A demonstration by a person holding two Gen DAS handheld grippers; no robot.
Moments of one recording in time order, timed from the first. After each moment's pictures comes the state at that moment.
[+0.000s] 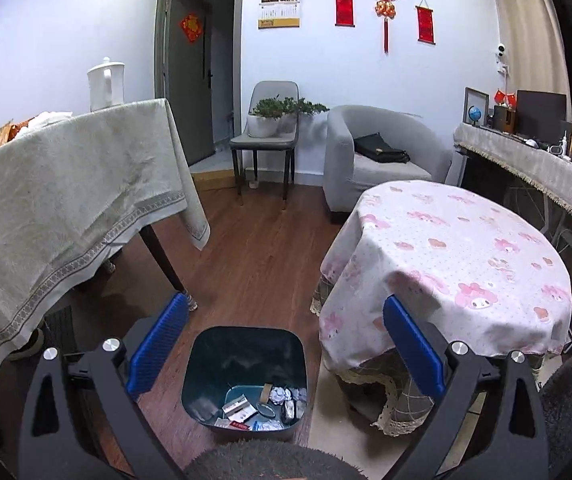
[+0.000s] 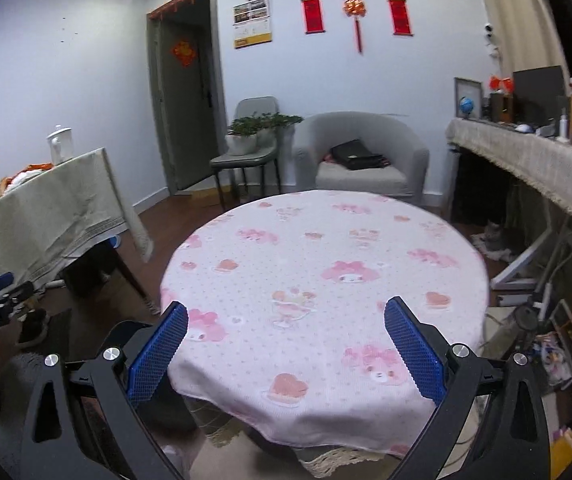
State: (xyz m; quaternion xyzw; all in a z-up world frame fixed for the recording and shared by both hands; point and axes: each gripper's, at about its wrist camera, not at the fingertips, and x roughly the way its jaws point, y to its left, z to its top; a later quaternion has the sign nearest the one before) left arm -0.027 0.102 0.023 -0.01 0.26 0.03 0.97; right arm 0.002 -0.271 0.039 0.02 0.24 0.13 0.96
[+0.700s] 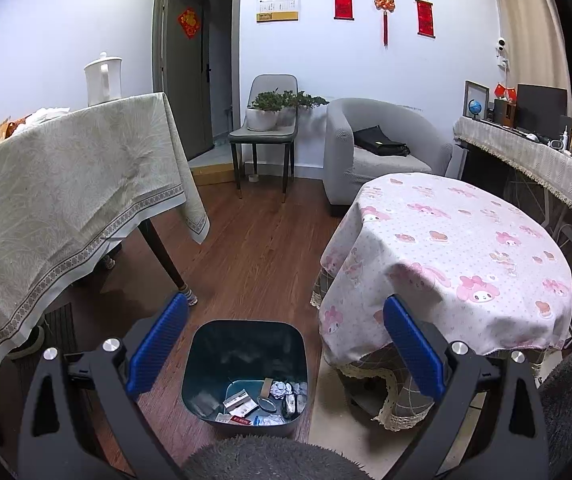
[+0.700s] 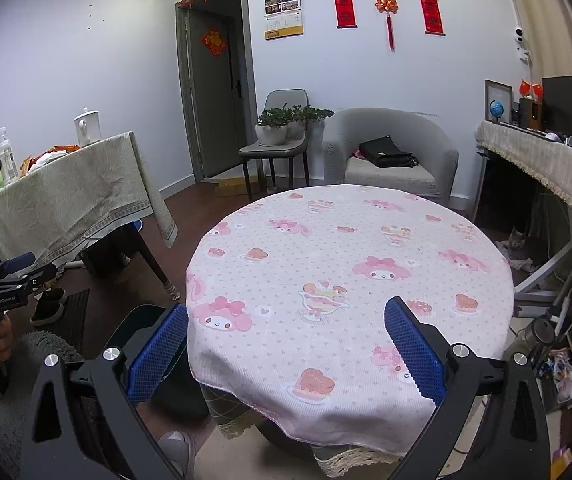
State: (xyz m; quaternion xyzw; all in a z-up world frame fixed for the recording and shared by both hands) left arm -0.026 0.102 0.020 -0.01 0.26 0.02 0.96; right arm 0.003 -0.254 0.039 0.00 0.25 0.16 0.95
